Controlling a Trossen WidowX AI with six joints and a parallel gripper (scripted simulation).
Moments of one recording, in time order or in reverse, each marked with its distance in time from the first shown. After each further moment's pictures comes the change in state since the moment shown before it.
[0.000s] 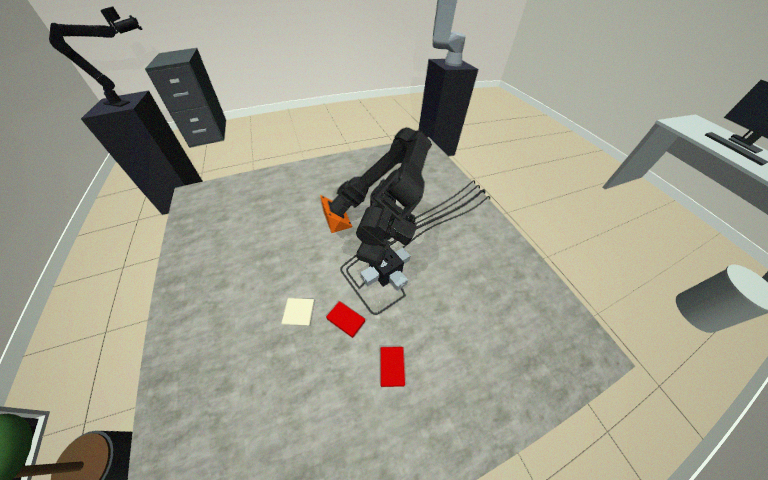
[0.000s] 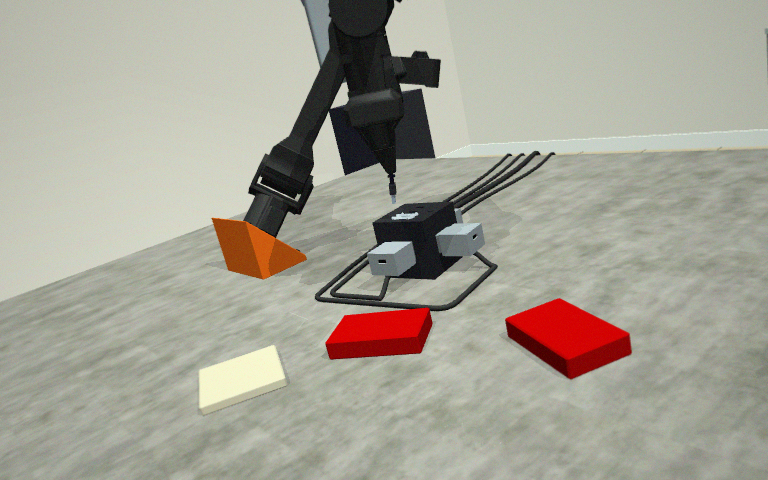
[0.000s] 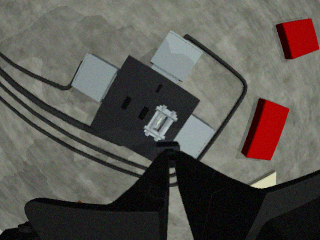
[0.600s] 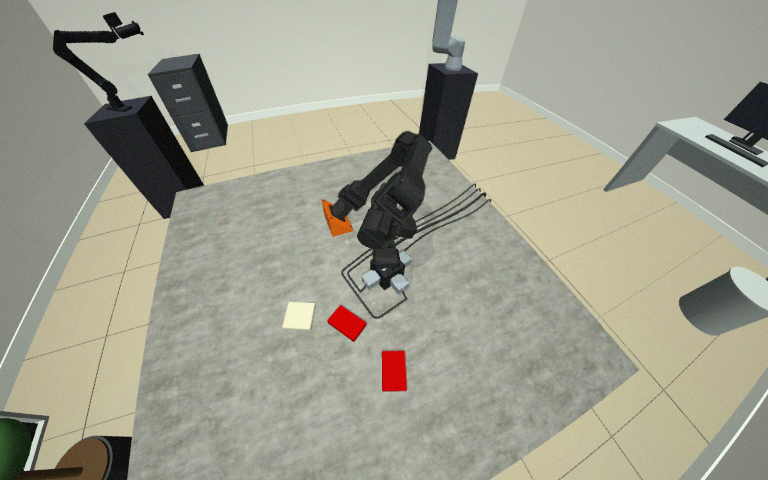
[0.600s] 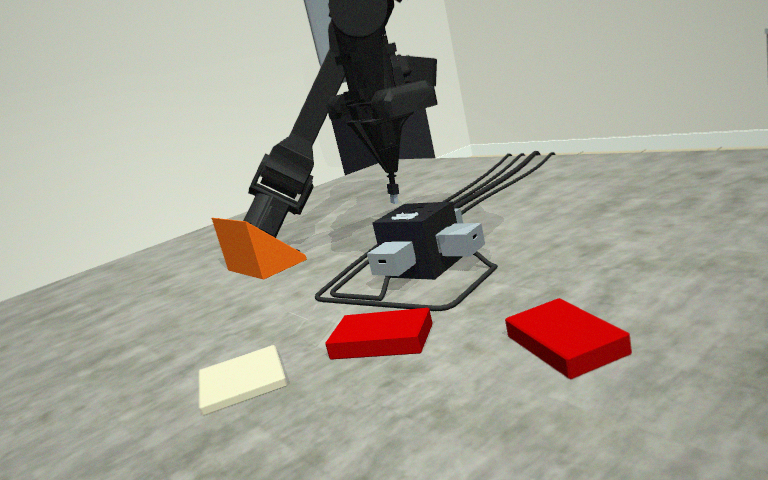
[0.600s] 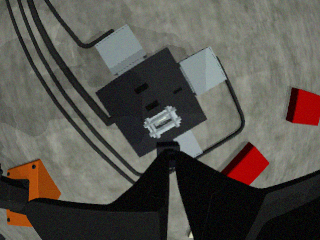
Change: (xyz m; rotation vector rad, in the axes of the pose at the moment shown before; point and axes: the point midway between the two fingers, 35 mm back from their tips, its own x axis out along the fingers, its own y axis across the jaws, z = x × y) arm 0.000 0.000 0.000 -0.471 0.000 0.000
